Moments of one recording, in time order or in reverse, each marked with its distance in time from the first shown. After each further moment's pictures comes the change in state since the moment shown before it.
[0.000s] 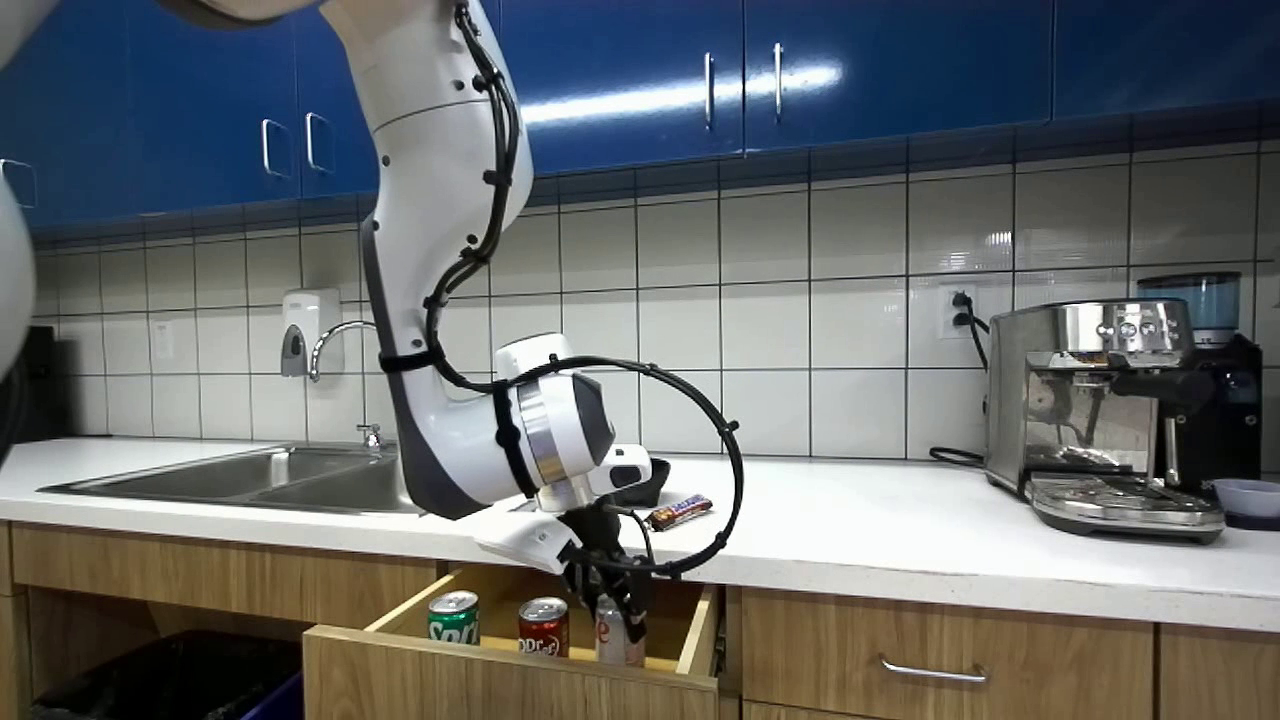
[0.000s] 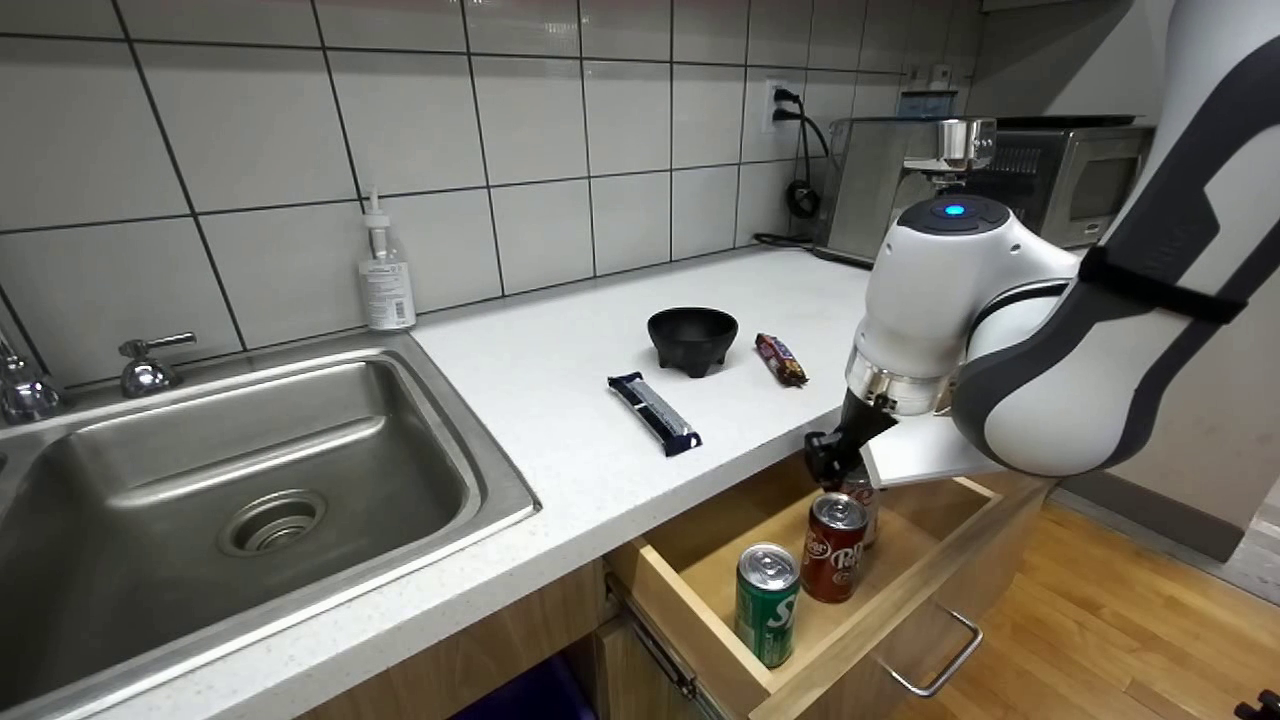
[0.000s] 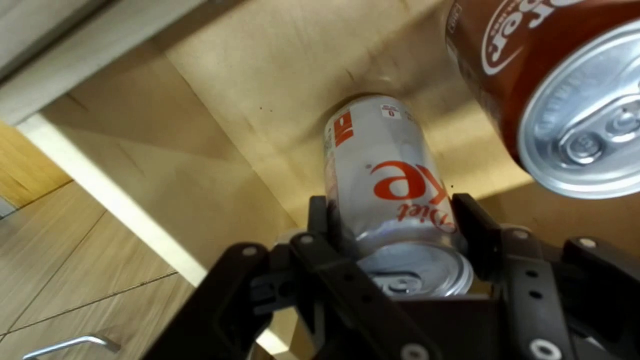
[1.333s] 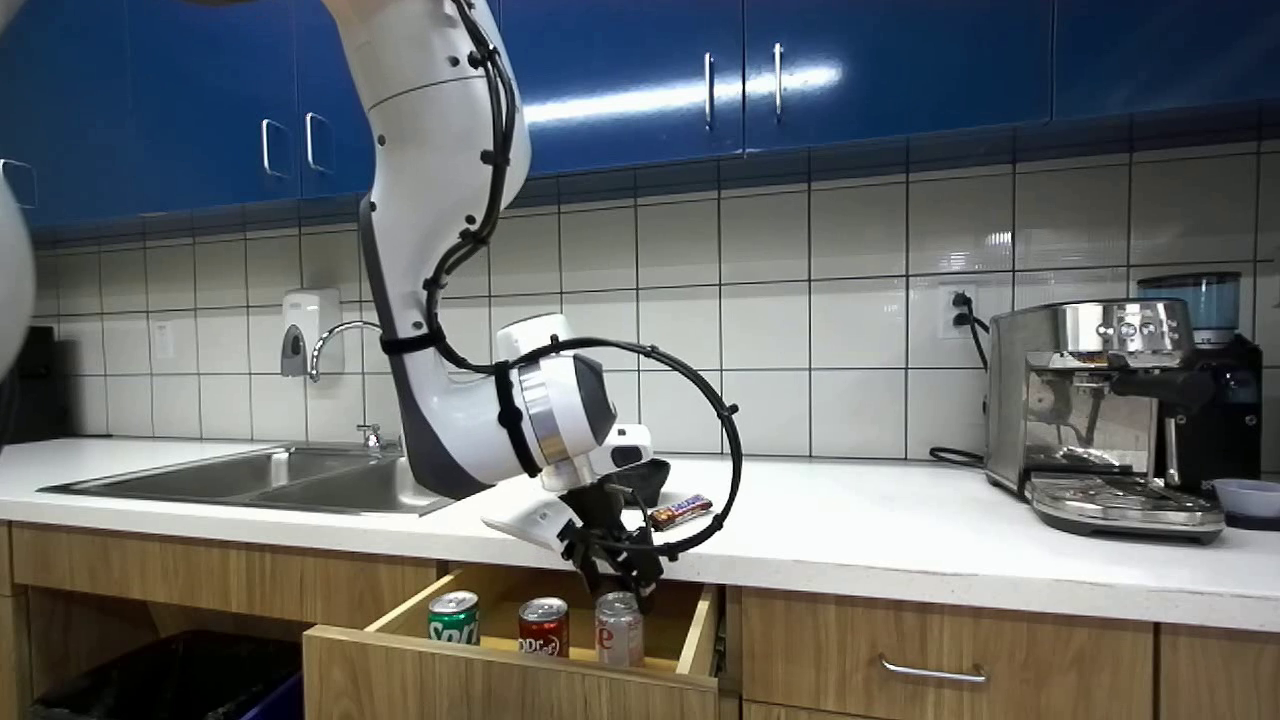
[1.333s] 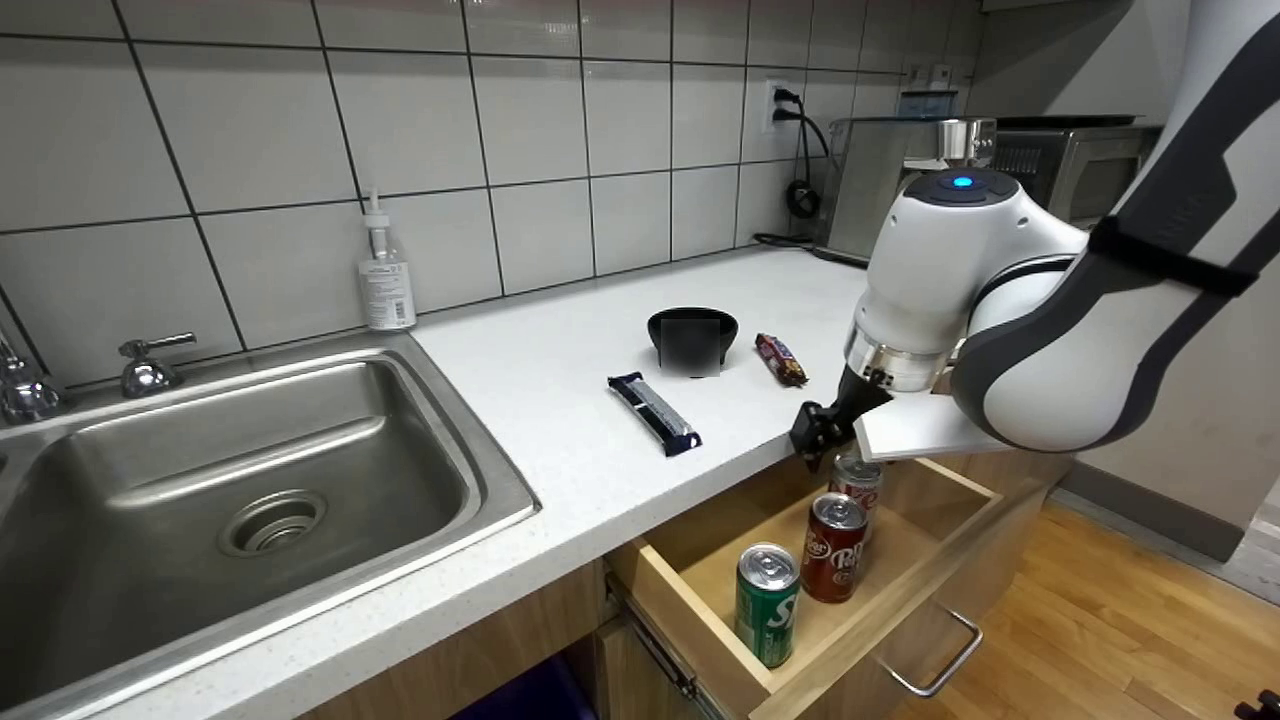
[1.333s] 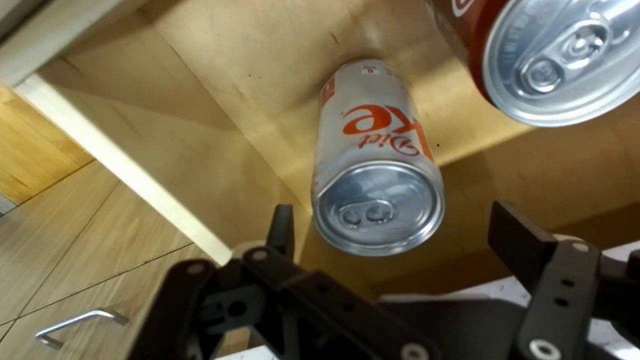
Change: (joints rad) arm 0.000 -0.044 -0.003 -0.001 0.000 0.000 0.030
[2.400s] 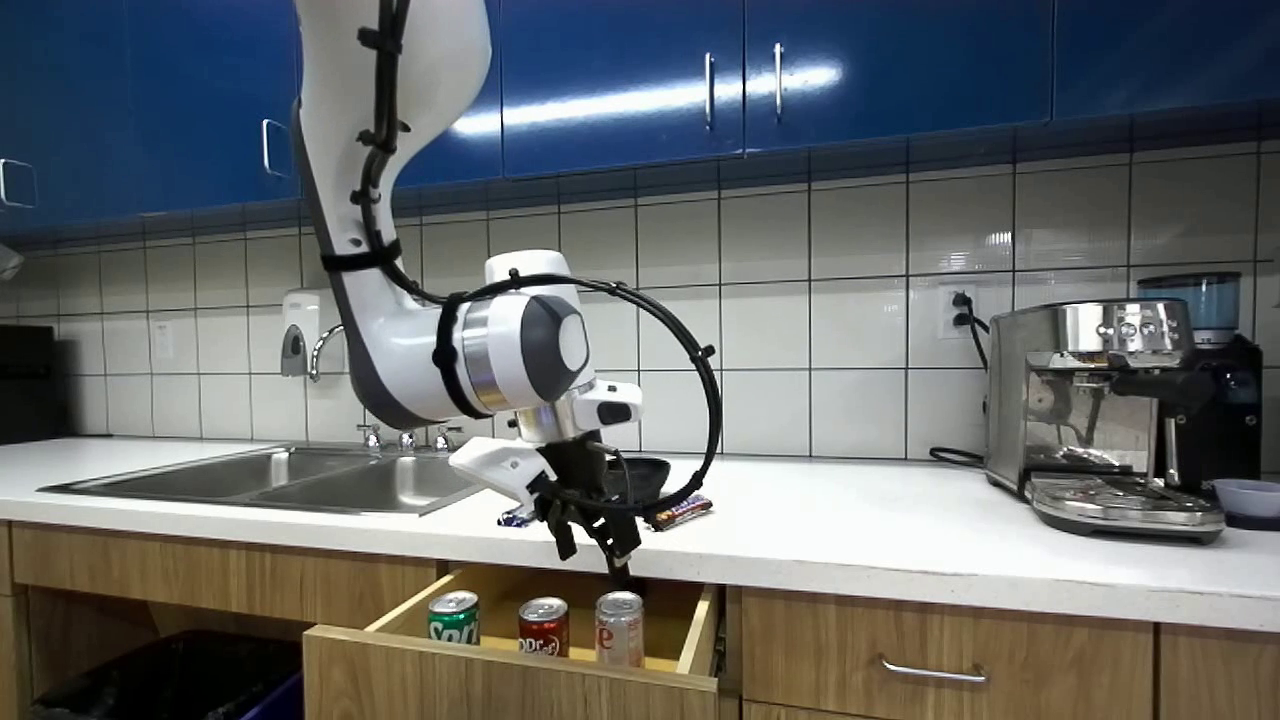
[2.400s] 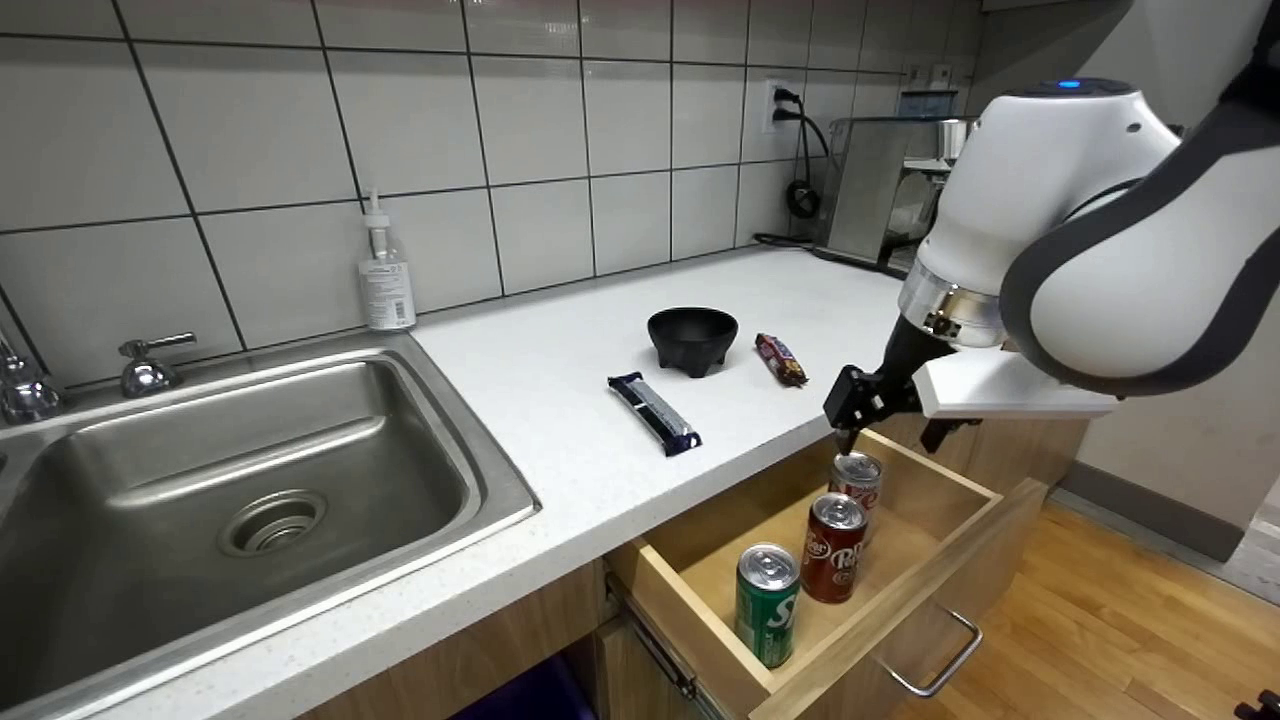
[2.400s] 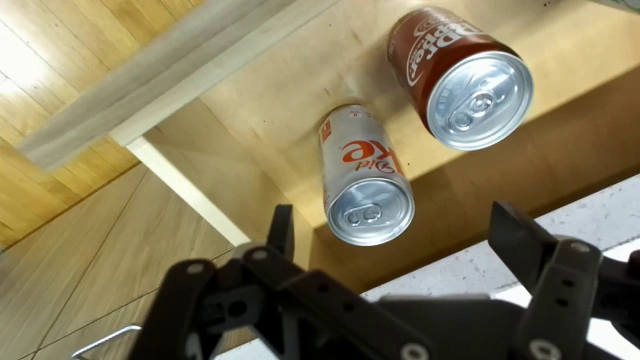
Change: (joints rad) arm -0.101 -0.252 0.128 -0.186 0.289 -0.074 -0.263
